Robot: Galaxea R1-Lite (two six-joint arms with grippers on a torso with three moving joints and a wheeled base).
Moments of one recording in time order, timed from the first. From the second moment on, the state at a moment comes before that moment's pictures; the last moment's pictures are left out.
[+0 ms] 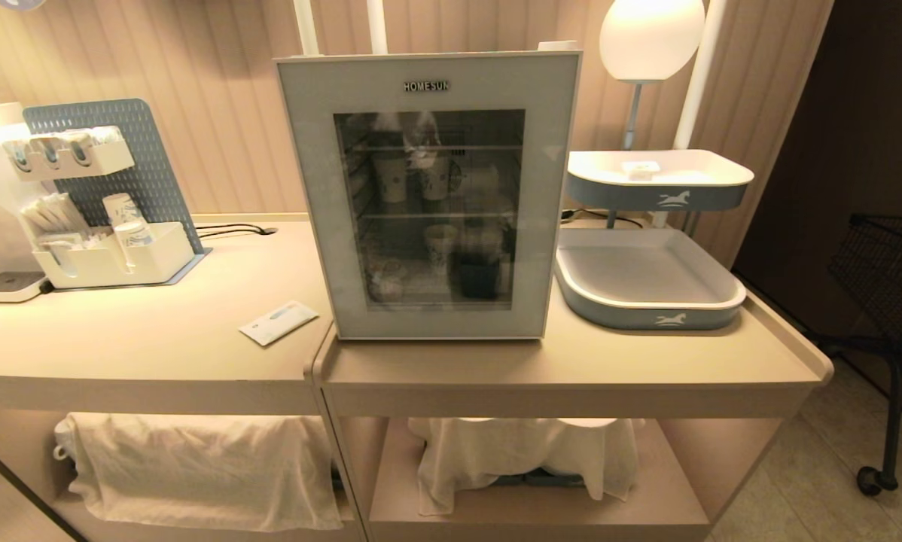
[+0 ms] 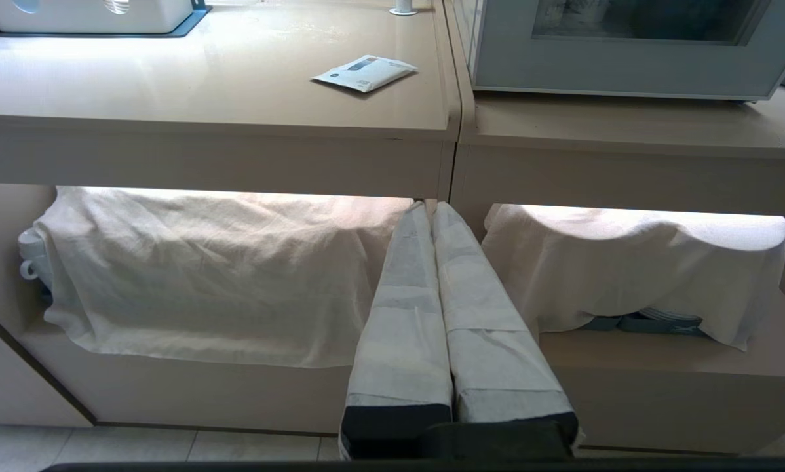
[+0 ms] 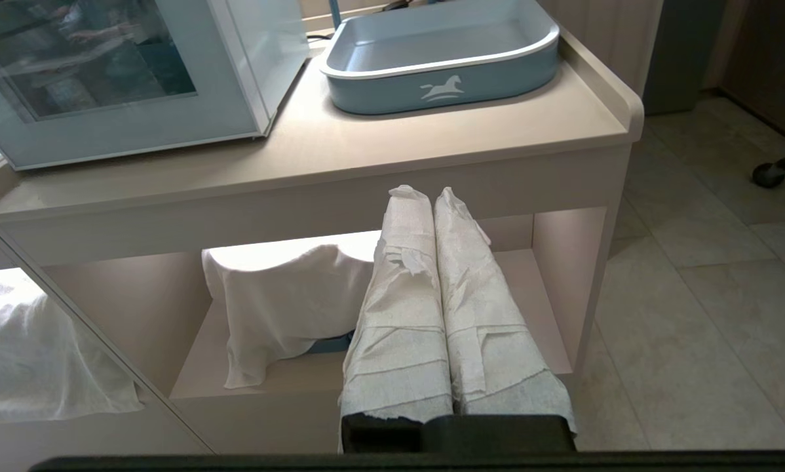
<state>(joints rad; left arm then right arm) 0.00 0.00 0.00 0.00 0.01 -0.03 0.00 0.00 0.00 0.00 -0.01 0.10</state>
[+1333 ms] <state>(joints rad) 0.00 0.00 0.00 0.00 0.01 -0.03 0.00 0.00 0.00 0.02 0.00 -0.05</state>
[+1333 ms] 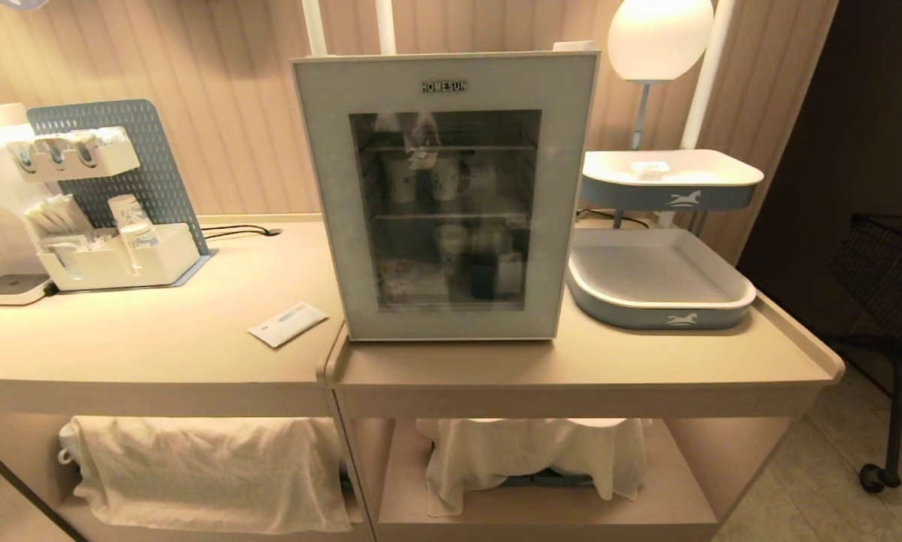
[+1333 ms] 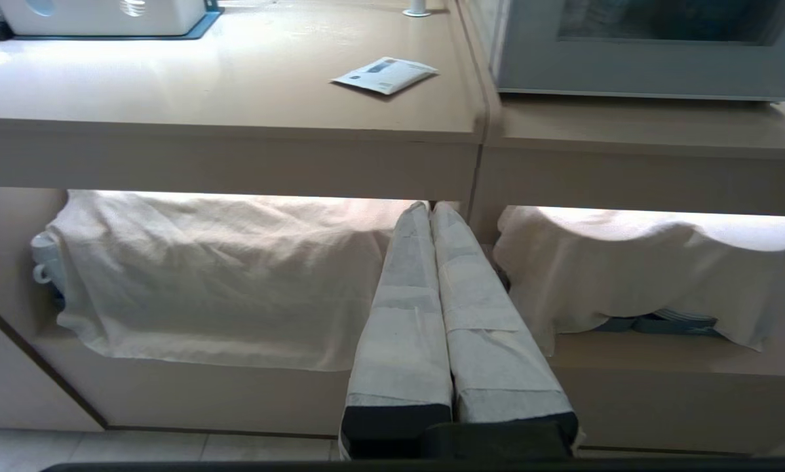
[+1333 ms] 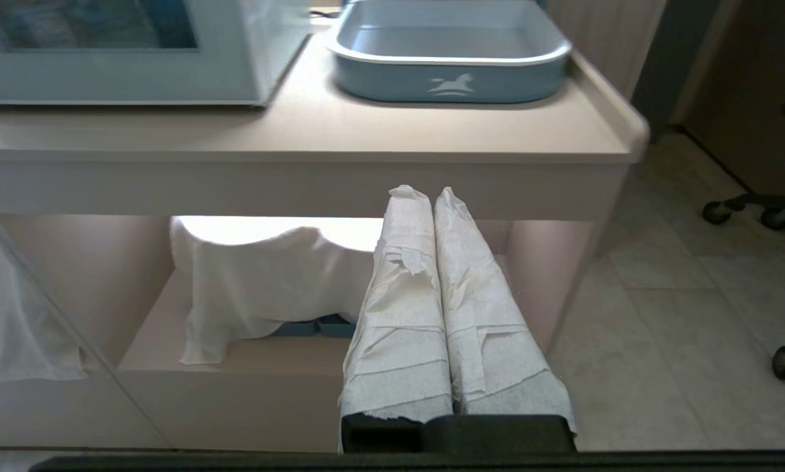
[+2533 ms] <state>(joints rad) 0.00 0.00 0.00 0.00 0.01 -0.03 0.00 0.00 0.00 0.01 0.00 -0.03</state>
